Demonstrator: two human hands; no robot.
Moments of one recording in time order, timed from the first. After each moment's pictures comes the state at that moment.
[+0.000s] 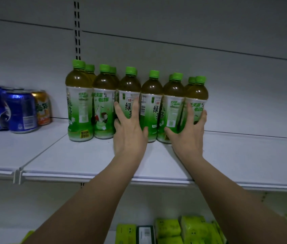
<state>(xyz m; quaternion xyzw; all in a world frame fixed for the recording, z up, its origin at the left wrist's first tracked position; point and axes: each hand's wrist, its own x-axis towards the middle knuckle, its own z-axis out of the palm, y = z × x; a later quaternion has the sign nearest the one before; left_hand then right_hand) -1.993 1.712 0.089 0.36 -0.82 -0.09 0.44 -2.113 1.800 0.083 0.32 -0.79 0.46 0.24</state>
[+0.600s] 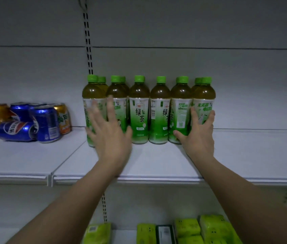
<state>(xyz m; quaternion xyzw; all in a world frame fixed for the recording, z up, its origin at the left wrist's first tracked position) -1.928 1.684 0.099 0.40 -0.75 -0.04 0.52 -2.110 1.801 0.089 0.31 -0.83 0.40 0.23</state>
